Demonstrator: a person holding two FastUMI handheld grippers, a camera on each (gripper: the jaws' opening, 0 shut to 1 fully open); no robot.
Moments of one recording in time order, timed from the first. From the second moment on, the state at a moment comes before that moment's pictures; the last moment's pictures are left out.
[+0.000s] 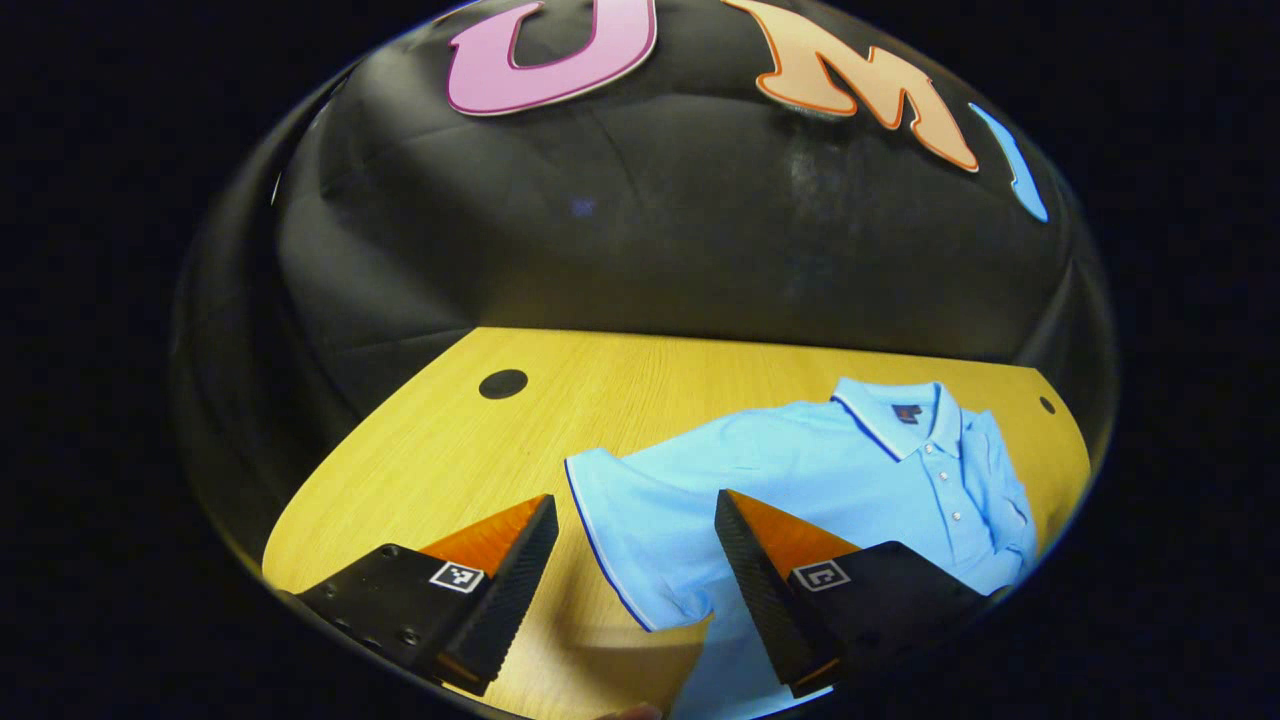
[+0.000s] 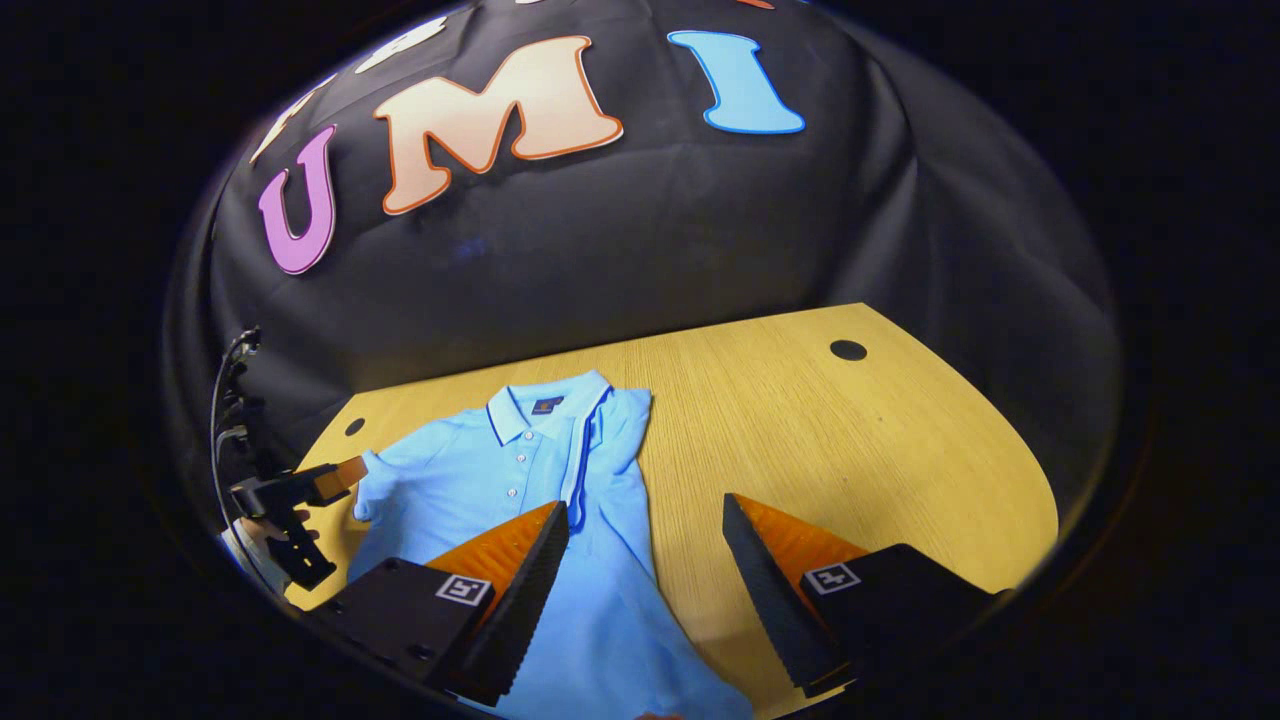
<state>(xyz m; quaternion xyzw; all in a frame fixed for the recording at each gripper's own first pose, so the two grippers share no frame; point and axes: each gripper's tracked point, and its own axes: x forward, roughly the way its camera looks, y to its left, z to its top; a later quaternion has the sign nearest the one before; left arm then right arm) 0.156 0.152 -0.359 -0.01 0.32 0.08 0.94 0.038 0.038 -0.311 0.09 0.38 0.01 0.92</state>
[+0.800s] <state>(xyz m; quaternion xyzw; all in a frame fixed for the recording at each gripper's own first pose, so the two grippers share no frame) 0.168 0.116 -0.372 0.01 0.34 0.05 0.94 0.017 0.016 -0.286 0.08 0.36 0.02 0.93</state>
